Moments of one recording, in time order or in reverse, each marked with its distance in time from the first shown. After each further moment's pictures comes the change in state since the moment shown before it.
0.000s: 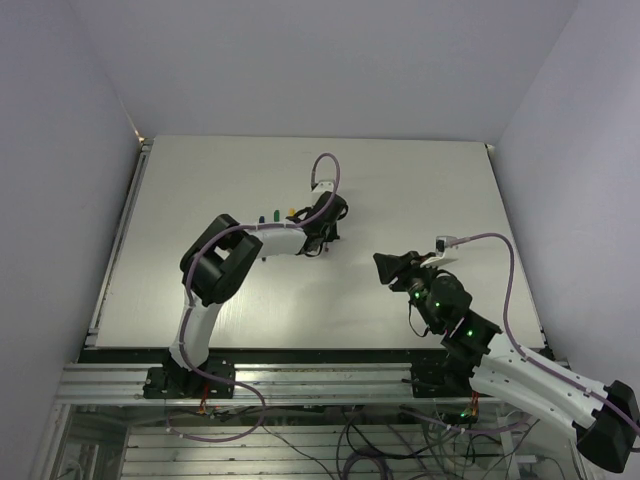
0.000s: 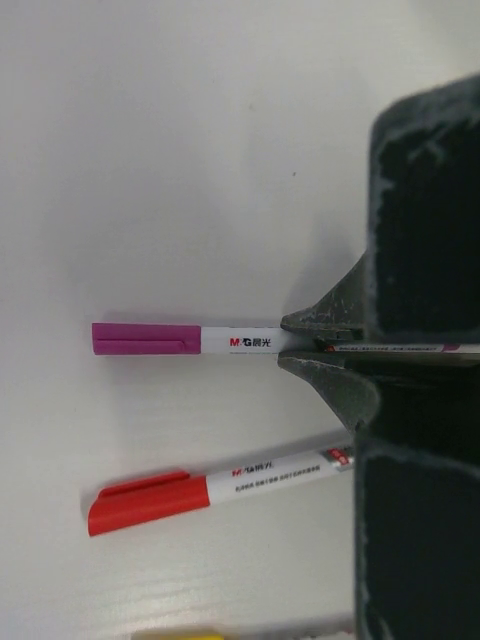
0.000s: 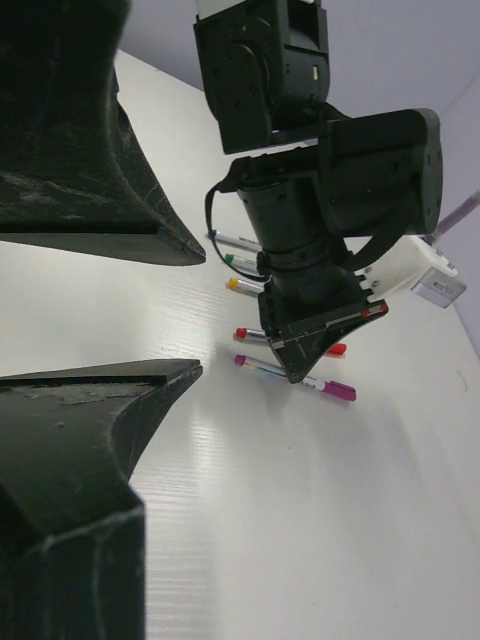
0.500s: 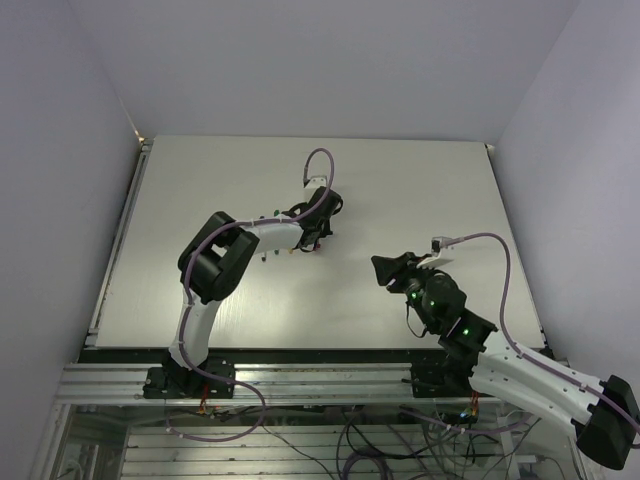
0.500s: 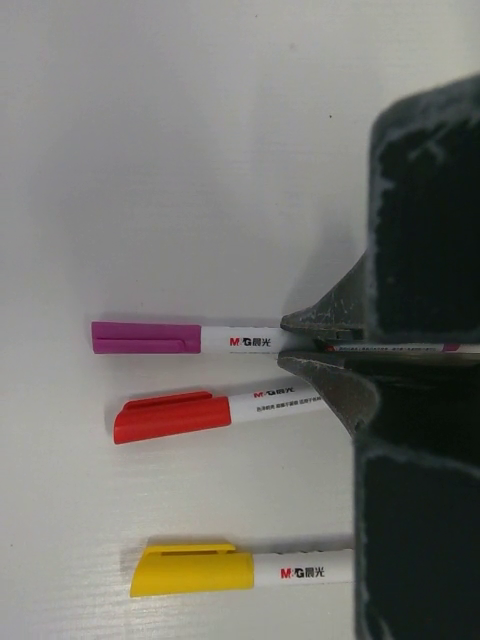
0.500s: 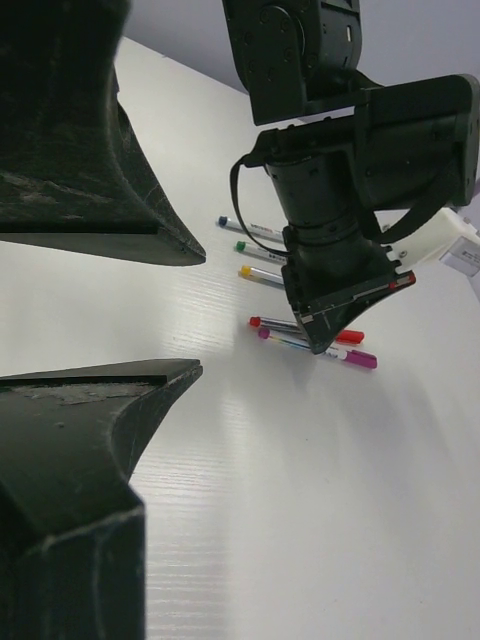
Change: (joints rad) left arm 0.044 0.010 0.030 -0.073 -0.039 0.002; right arm 0.000 0.040 -0.016 0.008 0.000 0.024
